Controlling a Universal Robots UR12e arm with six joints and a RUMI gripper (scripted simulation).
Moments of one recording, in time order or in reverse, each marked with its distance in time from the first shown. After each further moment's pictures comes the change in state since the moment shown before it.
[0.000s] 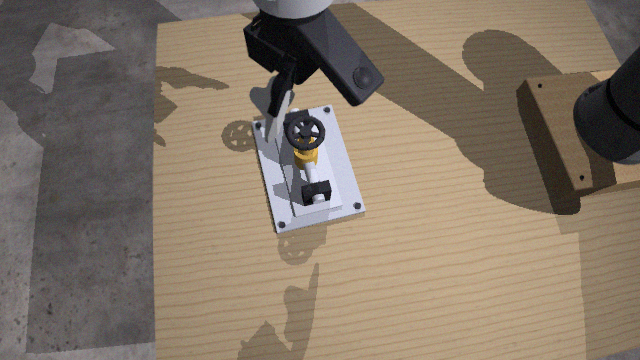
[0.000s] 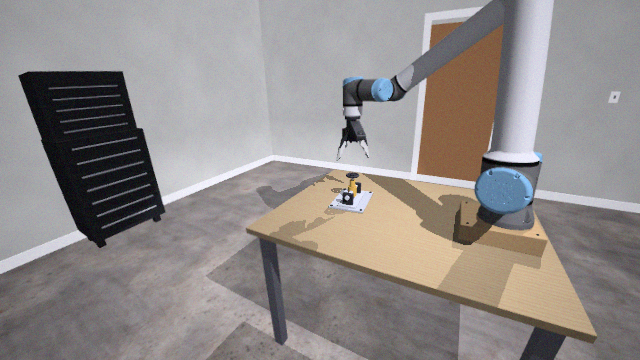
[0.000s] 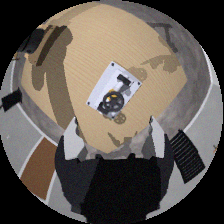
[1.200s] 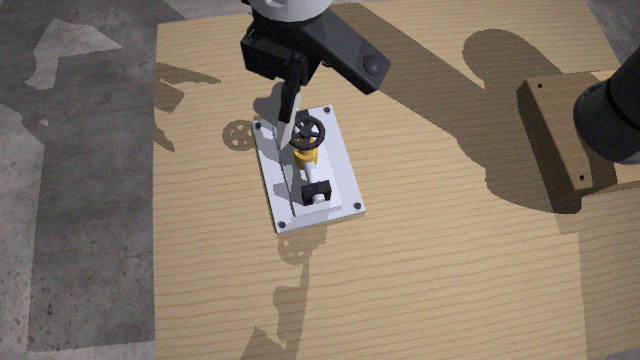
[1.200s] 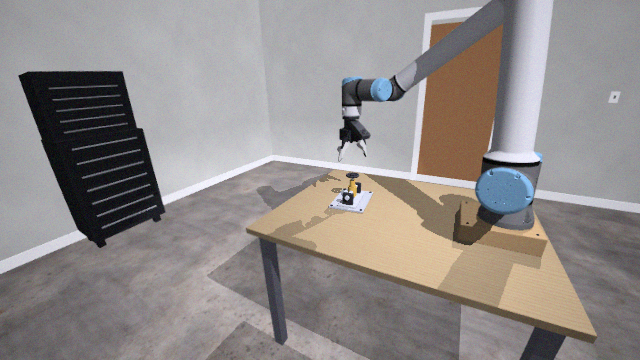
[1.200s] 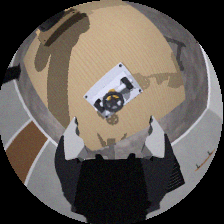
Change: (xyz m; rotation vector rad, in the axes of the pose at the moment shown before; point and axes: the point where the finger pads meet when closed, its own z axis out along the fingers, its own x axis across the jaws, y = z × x) arm 0.001 0.000 -0.001 -0.002 -0.001 -0.264
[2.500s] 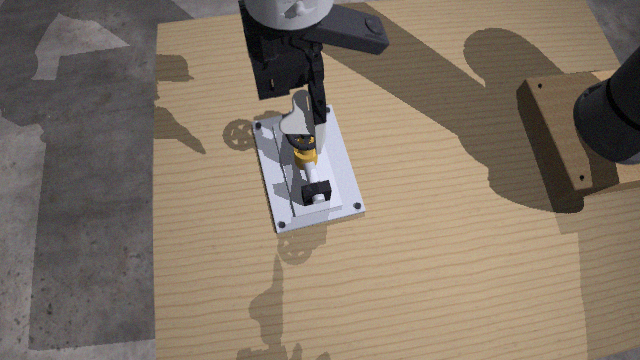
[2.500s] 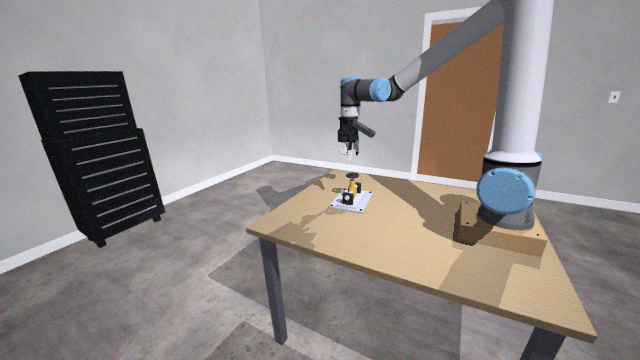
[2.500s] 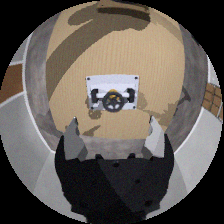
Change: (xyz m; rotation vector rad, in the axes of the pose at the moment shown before) arm -0.001 0.000 0.000 0.001 -0.001 -0.694
